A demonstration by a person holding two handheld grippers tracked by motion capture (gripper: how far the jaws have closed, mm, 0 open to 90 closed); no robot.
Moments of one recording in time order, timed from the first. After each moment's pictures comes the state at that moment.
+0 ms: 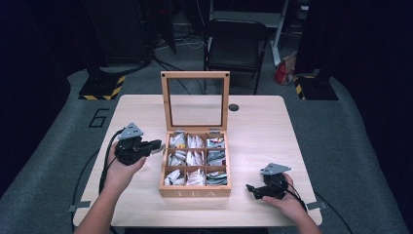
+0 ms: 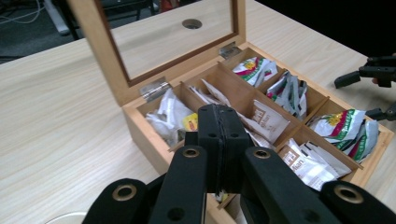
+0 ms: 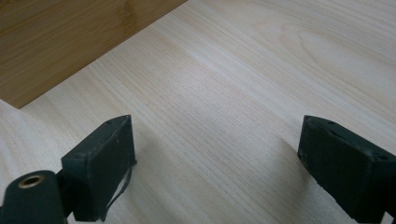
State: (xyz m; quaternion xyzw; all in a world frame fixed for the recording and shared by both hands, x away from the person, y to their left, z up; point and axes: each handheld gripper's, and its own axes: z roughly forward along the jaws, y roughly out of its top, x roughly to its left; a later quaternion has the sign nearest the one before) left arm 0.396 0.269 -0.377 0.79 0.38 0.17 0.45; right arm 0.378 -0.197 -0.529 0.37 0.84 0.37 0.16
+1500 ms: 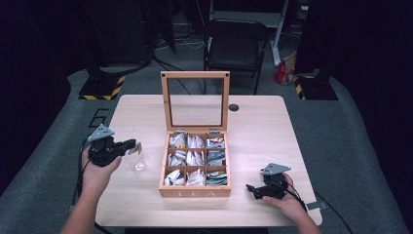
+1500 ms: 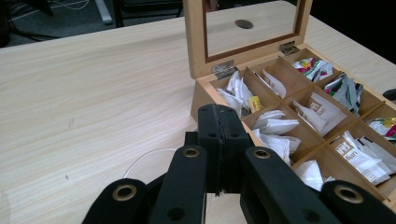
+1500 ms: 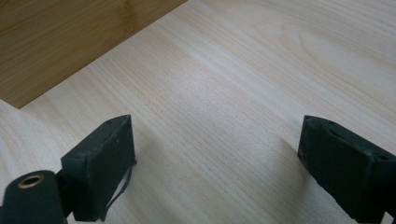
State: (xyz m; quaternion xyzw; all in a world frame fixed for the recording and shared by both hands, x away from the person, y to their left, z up) left arm 0.391 0.338 -0.389 0.74 0.46 0.19 0.45; right arm 0.378 -0.197 -0.529 0.37 0.84 0.37 0.16
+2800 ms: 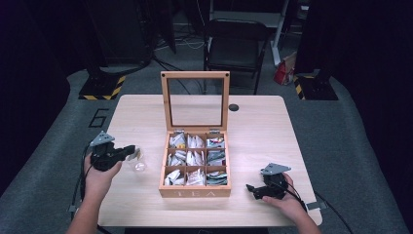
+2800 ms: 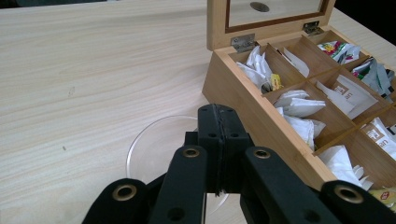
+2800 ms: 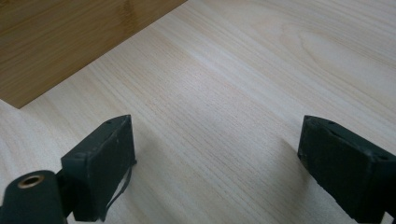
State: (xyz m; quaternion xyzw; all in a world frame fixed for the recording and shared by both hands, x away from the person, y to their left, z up) left arm 0.394 0.345 -0.421 0.74 0.48 0.17 0.44; right arm 0.378 -0.197 -0.529 0.37 0.84 0.37 0.16
